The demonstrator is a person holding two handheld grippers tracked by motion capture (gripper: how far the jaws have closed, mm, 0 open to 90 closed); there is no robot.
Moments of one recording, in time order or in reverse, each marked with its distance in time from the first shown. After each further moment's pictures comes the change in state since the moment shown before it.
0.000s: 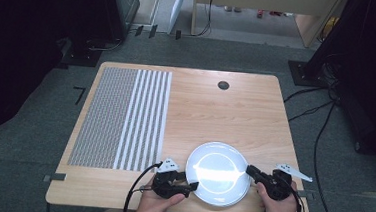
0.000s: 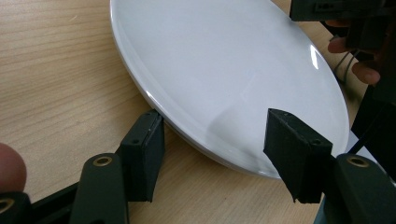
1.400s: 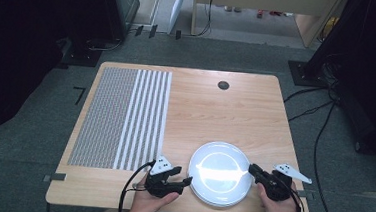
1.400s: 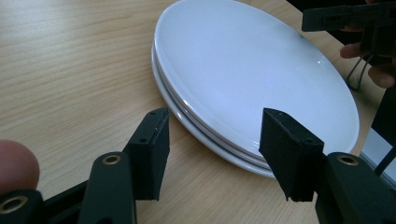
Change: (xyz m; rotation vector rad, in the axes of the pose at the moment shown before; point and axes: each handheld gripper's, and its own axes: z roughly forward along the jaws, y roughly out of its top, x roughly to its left) left arm 0.001 0.003 -0.019 -0.074 0.065 0.085; right arm 0.009 0.002 -0.005 -0.031 -0.094 -0.110
